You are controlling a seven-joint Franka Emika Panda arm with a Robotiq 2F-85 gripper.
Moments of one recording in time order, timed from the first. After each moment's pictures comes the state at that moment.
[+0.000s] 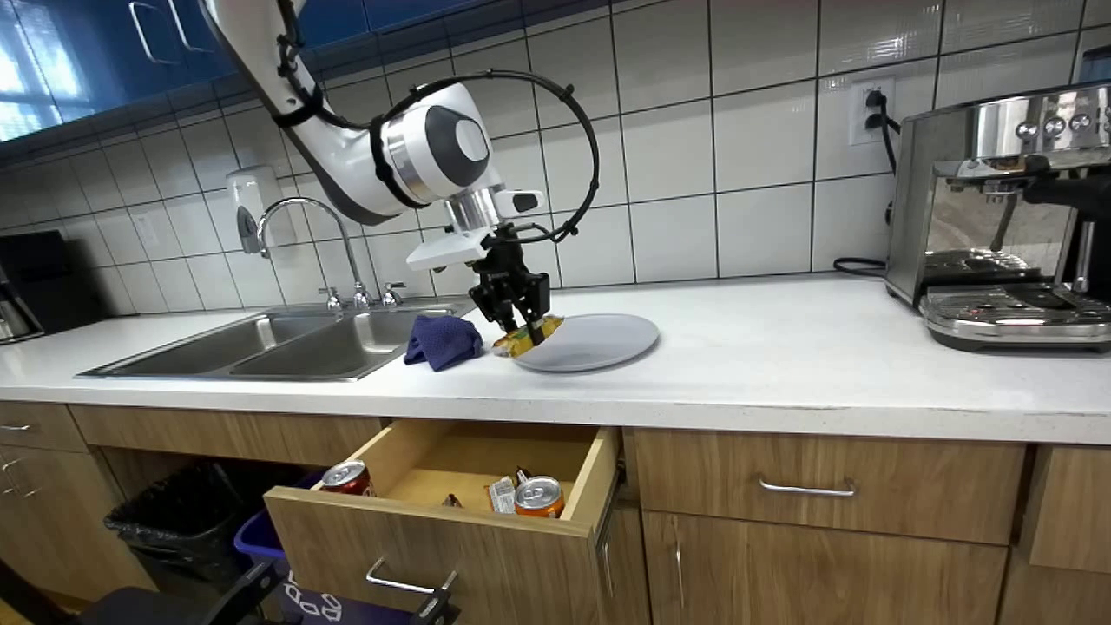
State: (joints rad) arm 0.06 0.28 -0.15 -2.21 -0.22 2.58 0.31
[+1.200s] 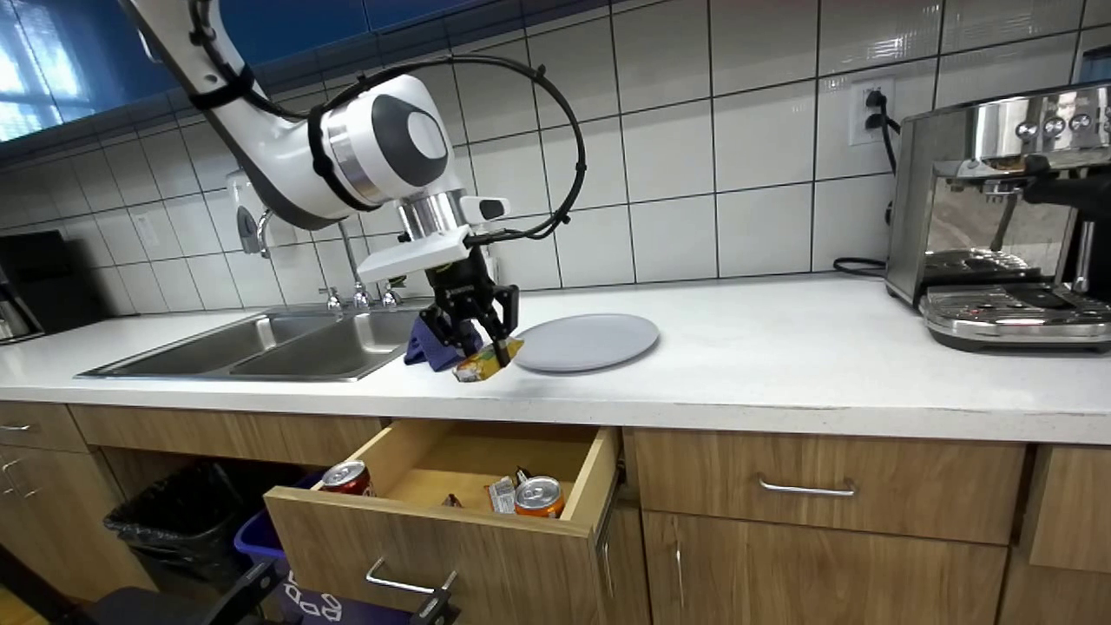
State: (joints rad) arm 0.05 0.10 -0.11 -2.45 -0.28 2.58 0.06
